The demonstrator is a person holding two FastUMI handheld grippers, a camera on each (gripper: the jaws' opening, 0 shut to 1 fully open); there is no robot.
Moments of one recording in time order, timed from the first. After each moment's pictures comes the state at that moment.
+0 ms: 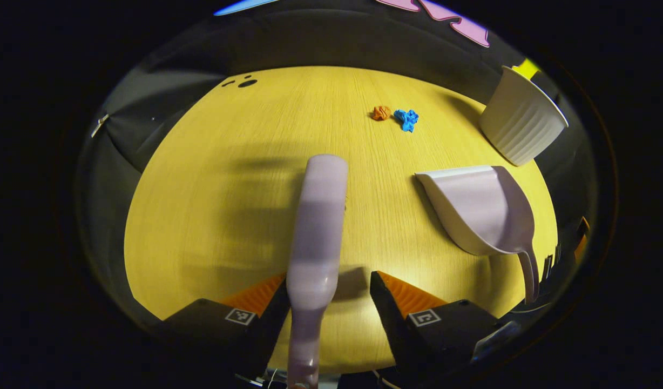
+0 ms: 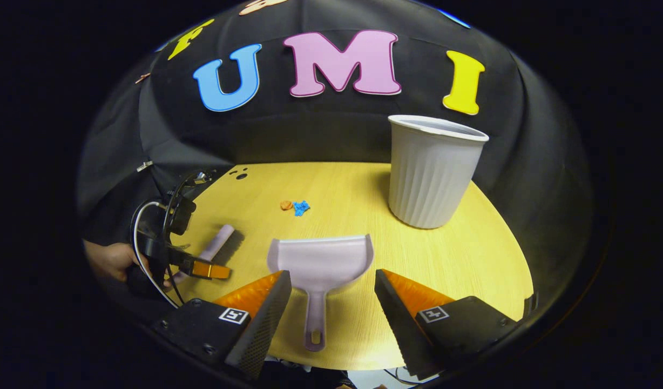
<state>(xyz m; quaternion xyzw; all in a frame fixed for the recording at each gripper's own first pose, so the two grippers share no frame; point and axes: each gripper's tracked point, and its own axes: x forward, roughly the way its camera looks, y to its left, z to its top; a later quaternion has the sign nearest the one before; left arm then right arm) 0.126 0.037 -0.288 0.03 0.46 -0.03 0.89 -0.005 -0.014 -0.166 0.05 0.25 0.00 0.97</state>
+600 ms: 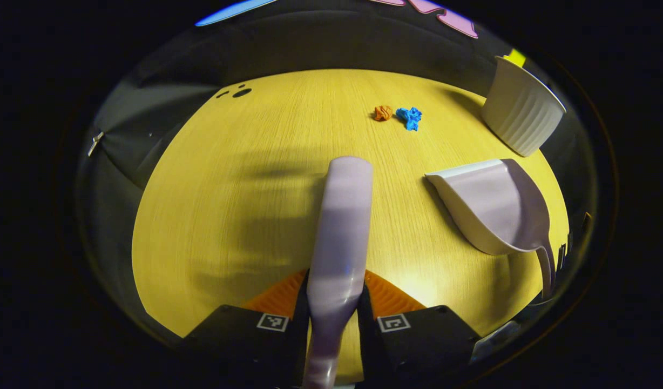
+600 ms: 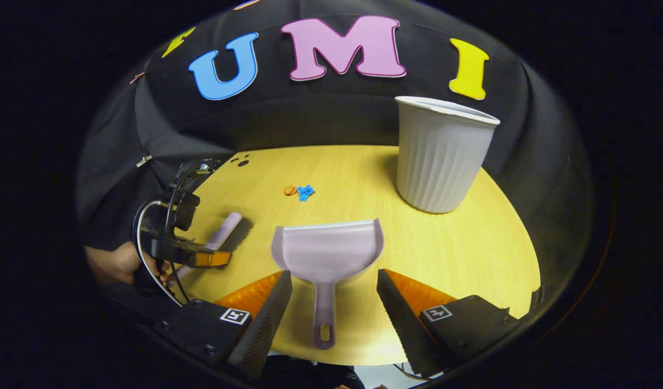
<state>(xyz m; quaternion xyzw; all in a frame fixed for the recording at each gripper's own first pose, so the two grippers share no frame) 0.140 0.047 -0.289 0.08 0.42 -0.04 0.90 0.003 0.011 -0.186 0.06 0.30 0.03 0.95</state>
